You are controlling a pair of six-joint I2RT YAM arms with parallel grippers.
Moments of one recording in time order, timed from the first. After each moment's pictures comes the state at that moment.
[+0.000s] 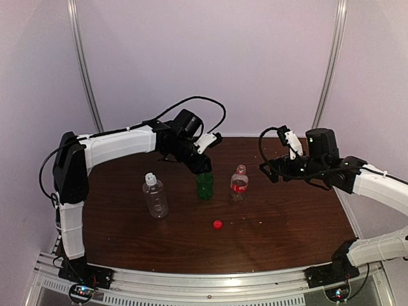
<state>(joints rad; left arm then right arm) -0.79 2.04 1.77 -0.64 0.14 0.15 0.55 1.10 0.84 -0.24 -0.08 0.13</state>
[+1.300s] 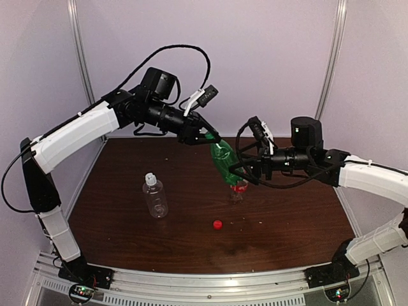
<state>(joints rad) -0.79 1.78 1.88 -0.68 0.68 0.08 0.68 1.25 0.95 0.02 -0.60 0.08</state>
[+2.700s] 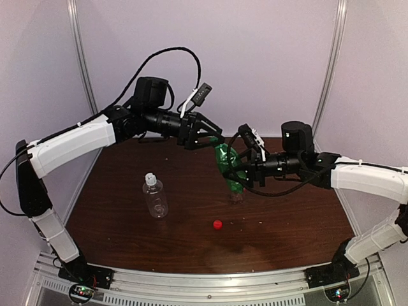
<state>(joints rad) -0.79 1.70 1.64 -0.29 0.86 -0.10 0.73 1.33 0.96 0.07 -0.67 0.06</state>
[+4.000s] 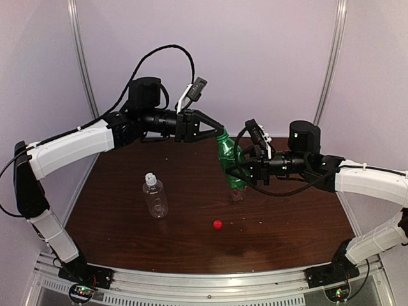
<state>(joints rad) -0.78 1.66 1.54 -0.01 0.94 -0.28 0.73 1.28 0.91 0.20 -0.73 0.15</state>
